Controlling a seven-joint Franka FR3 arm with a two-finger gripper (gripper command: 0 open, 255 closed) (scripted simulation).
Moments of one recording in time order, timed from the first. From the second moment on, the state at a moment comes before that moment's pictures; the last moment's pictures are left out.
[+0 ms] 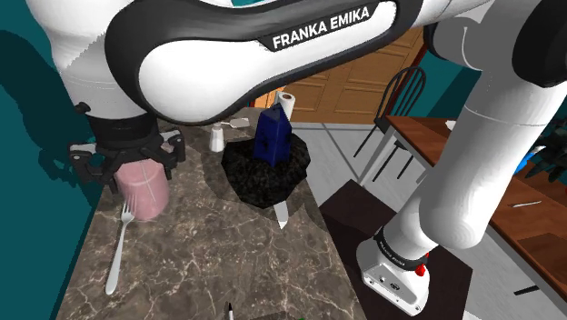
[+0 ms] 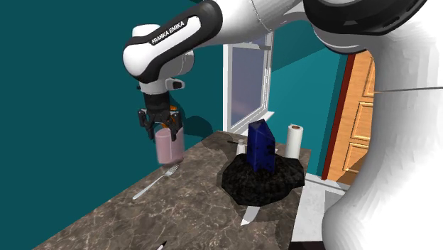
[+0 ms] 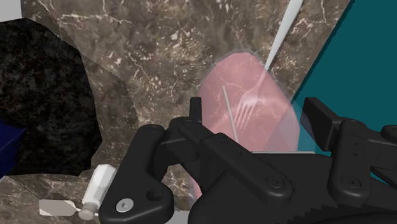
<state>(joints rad) 0.12 0.24 0.79 -1.79 -0.25 1.99 1.23</state>
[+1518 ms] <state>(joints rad) 0.15 0.23 0.81 -1.49 -0.23 1.69 1.19</state>
